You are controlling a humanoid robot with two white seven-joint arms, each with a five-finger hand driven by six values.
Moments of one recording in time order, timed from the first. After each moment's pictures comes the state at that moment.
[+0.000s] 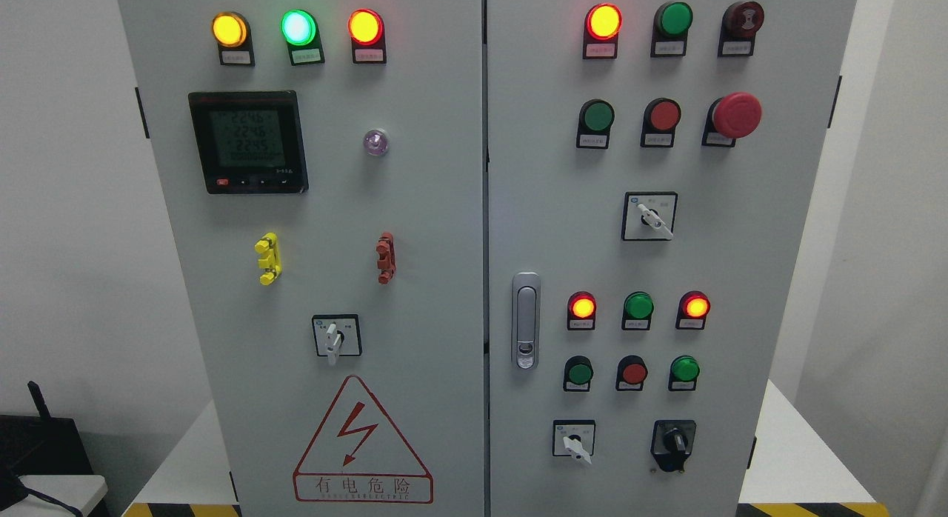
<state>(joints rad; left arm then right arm) 0.07 0.00 0.13 0.00 0.00 -0.03 -0.17 0.08 0.12 0.06 -0.14 0.00 0.09 -0.04</state>
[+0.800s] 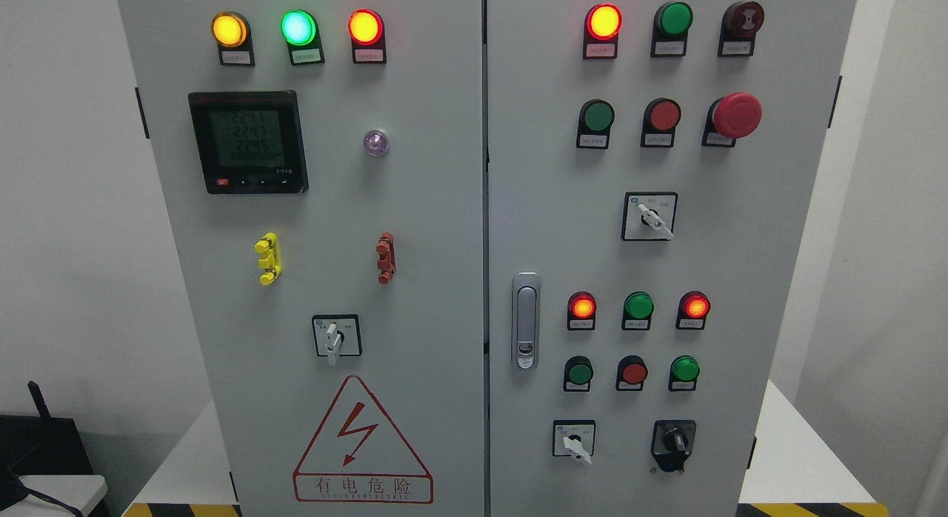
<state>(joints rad) 0.08 0.00 0.16 -0.01 0.00 -0.03 -0.18 0.08 0.12 0.06 -0.14 0.00 0.09 -0.04</state>
